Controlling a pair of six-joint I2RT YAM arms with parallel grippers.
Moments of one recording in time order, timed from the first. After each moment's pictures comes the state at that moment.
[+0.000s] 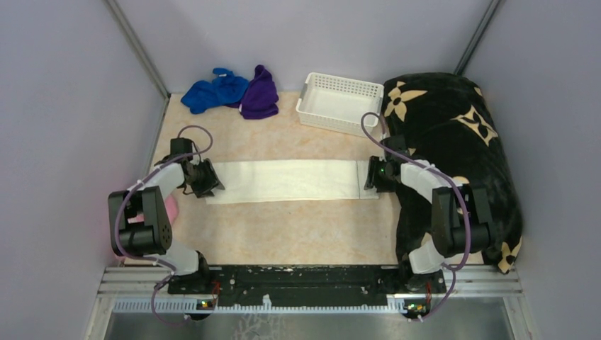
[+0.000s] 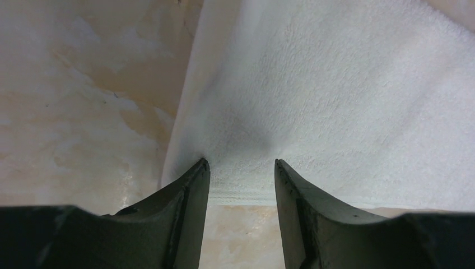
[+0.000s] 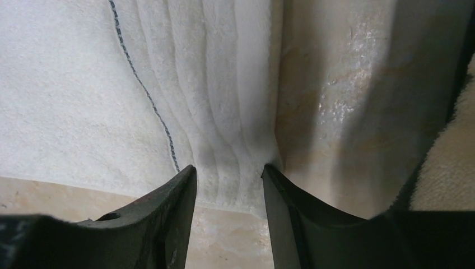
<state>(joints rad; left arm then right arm) 0.12 1.54 0.84 -0.46 0.19 -0.35 0.16 1.53 0.83 -0.40 -0.13 0.32</state>
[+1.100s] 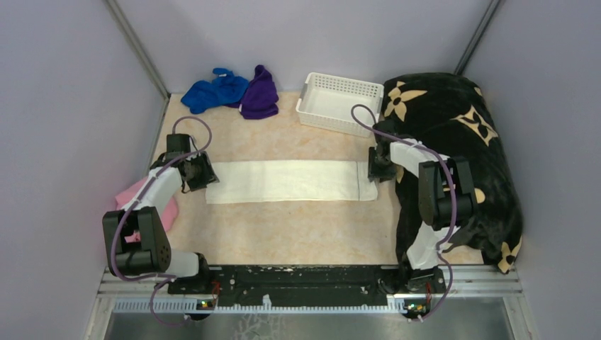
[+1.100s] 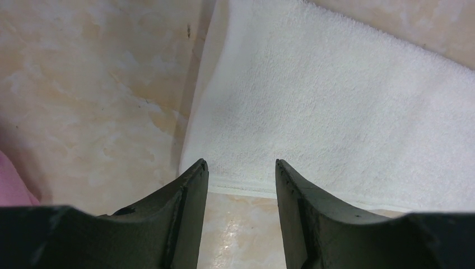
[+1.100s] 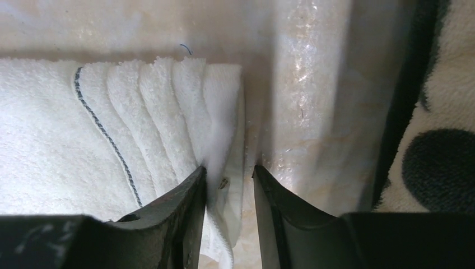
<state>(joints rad) 0.08 1.39 0.86 -0.48 0.08 -0.30 0.19 1.76 1.09 -0.57 0.06 0.25</state>
